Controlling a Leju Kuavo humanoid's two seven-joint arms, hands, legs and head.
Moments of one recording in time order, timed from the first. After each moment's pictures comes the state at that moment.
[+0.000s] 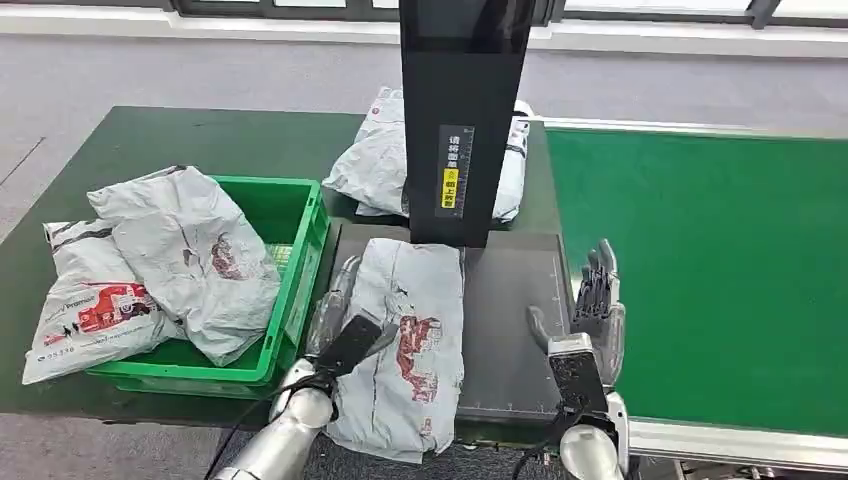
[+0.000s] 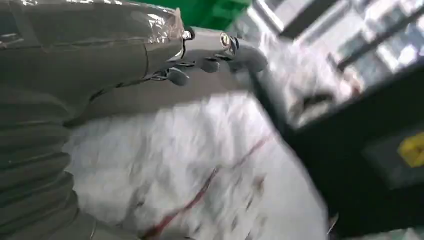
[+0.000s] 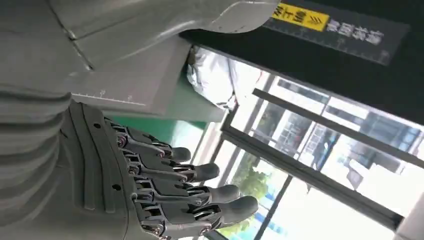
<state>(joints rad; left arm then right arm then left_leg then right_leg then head) -0.35 -0.22 -0.30 -0.70 -0.49 0.36 -0.48 0.00 0.16 0.14 -1.41 0.36 -0.41 -0.46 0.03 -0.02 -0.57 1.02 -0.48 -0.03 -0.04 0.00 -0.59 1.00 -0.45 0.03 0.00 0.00</state>
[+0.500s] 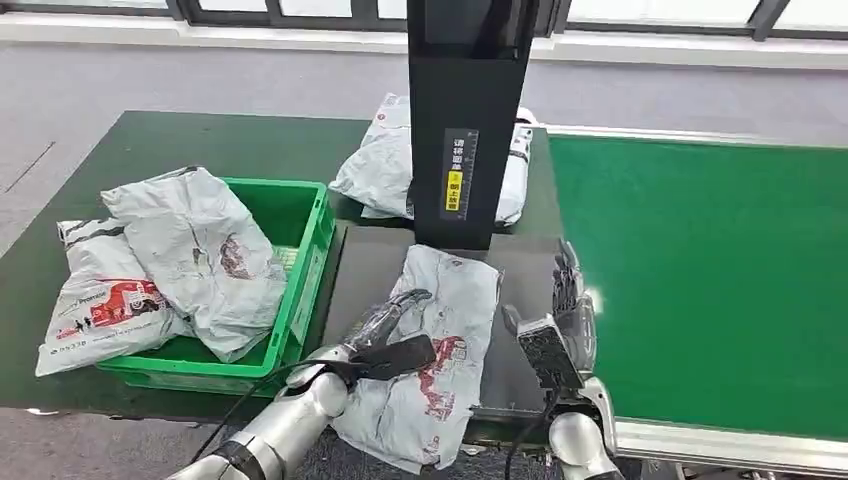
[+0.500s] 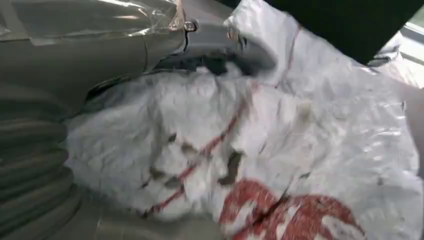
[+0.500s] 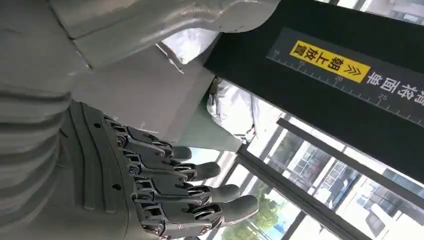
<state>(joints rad) -0.49 -0.21 -0.43 -0.48 -0.72 0.09 -0.36 -0.06 0.16 0.14 -1.28 0.44 -0.33 -0.39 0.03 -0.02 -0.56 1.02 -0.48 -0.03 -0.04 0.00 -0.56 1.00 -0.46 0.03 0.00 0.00</state>
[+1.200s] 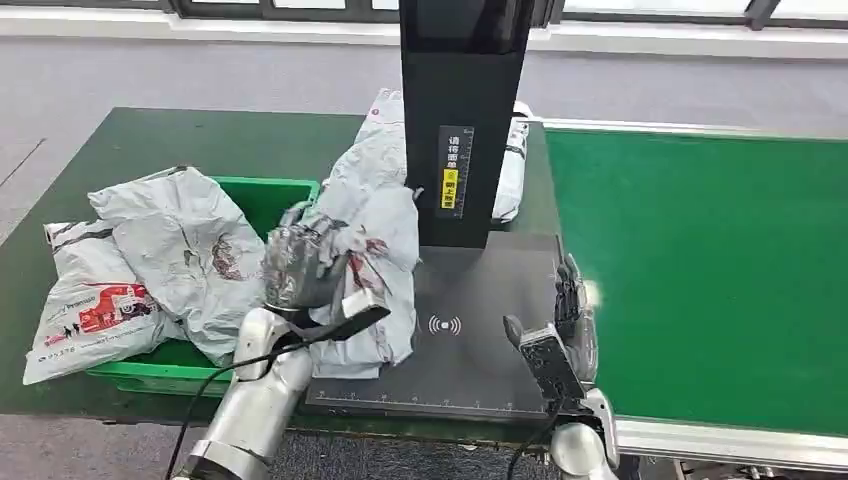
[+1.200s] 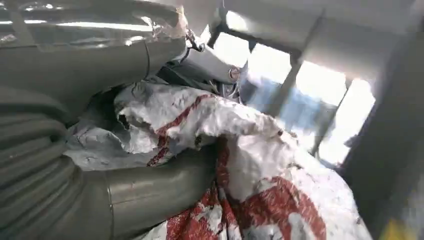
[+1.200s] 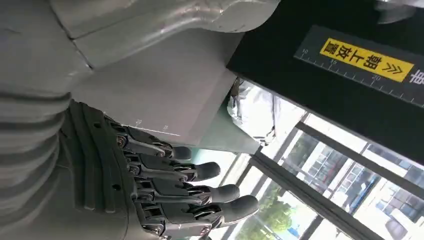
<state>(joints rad) -0.38 -0.25 -0.07 -1.05 -1.06 0.70 -0.50 -0.02 0.17 0.12 -1.28 0.45 -0.33 -0.40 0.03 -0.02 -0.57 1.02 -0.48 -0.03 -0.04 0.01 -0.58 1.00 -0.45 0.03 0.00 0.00</state>
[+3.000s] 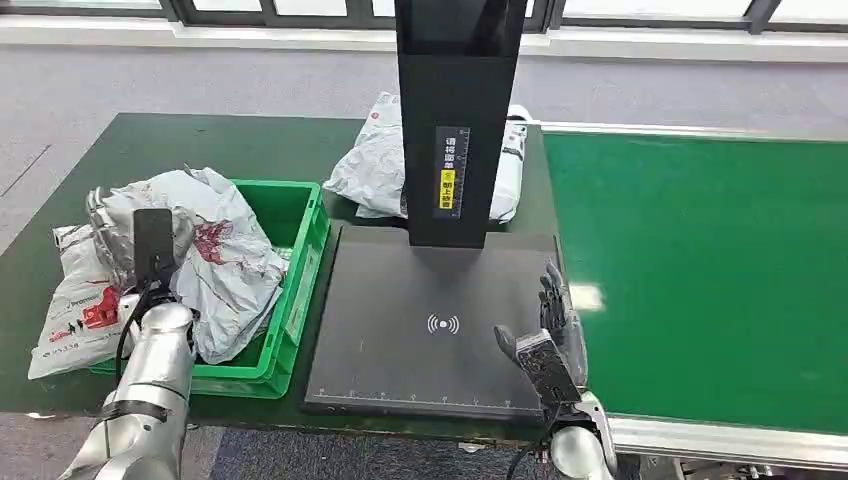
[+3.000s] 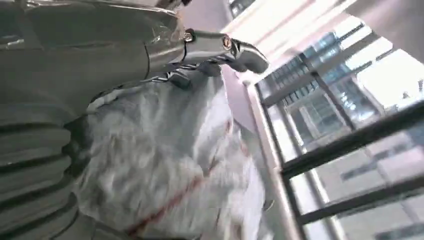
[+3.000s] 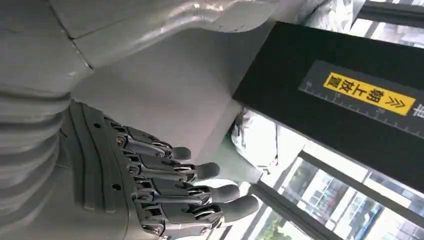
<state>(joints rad) -0.59 -0.05 0.39 -0.74 -0.43 0.67 -0.55 -0.02 0.17 0.12 -1.23 0.38 -0.23 -0.43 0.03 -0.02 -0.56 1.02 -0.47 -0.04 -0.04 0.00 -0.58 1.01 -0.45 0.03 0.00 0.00</state>
